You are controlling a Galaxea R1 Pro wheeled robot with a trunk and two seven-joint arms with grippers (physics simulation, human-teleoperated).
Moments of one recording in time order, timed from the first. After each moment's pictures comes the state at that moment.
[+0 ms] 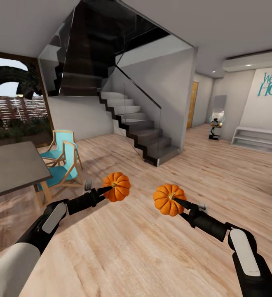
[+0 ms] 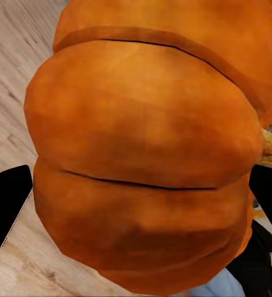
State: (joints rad) left arm -0.71 0.20 -0.16 -0.82 0.95 0.73 -0.68; right arm -0.36 -0.04 -0.31 -1.33 -0.96 1.04 0.36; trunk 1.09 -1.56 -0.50
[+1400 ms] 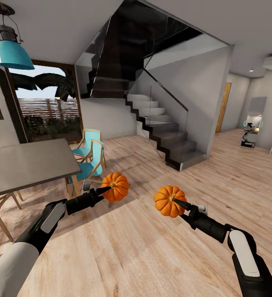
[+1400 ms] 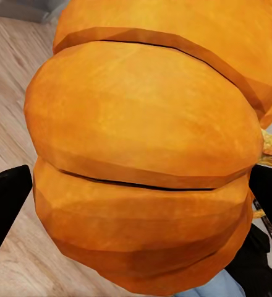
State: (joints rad) left arm -0.72 0.21 -0.16 -0.81 0.95 0.73 -0.67; right arm -0.36 -0.05 -0.30 -1.31 -0.96 1.02 0.35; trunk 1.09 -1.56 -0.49
